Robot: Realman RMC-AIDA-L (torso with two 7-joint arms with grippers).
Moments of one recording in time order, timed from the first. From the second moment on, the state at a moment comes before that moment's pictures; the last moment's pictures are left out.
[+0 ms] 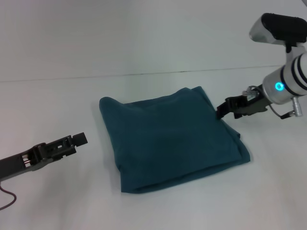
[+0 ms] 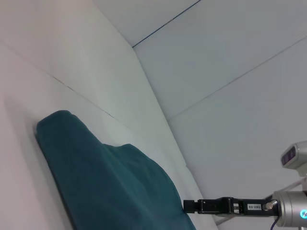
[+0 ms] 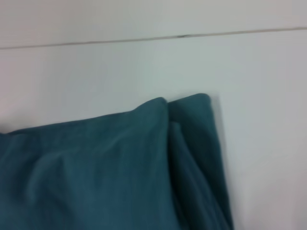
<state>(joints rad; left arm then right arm) -0.44 -2.09 0.50 0.64 1.99 1.59 -2.08 0.90 2.01 -0.95 -0.67 -2.71 -1.09 2.85</state>
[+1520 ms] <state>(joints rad) -0.64 -2.11 0.74 0.58 2.13 1.26 -2.52 0.69 1.83 -0.63 -0.70 -2.05 -1.53 2.46</state>
